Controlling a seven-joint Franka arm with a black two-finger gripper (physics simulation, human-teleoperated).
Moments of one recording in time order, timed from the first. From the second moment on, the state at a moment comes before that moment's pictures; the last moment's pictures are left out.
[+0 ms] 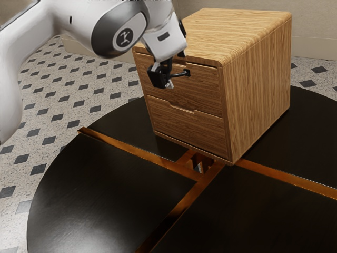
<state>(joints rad) 0.09 0.25 -0.26 -1.15 0.39 1.81 1.20</state>
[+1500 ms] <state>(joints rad) 0.08 0.31 -0.18 -1.18 0.42 1.84 1.20</state>
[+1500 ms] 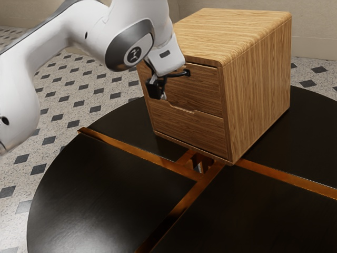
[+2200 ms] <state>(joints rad) 0.08 0.18 -0.17 -1.32 0.42 1.84 1.19</state>
